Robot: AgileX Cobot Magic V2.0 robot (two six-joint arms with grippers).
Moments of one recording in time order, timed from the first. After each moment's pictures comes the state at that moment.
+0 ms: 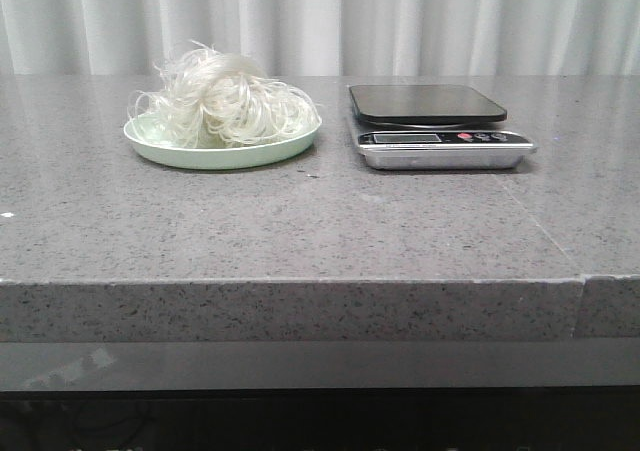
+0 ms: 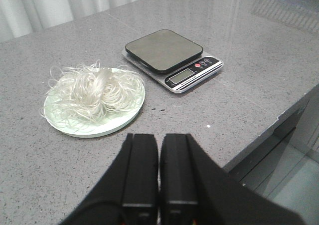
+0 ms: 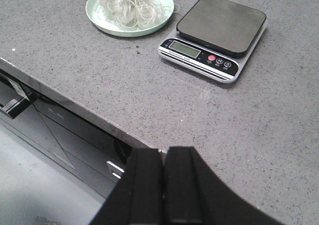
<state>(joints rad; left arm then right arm) -0.69 0.58 -0.81 0.03 0.64 -0.01 0.58 0.43 -0.82 -0.03 0.94 0.05</state>
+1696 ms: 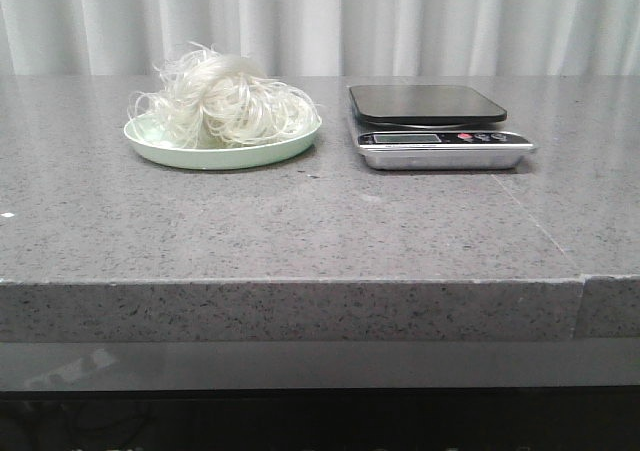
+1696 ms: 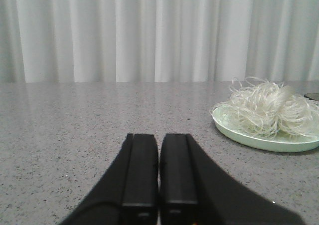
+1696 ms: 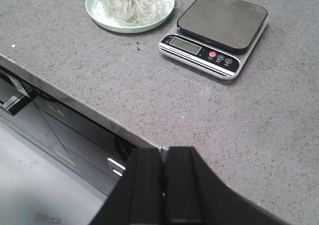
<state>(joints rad) -0.08 0.00 0.01 -0.02 -0.02 -0.01 0.58 0.43 -0.82 -0.03 0.95 0.05</state>
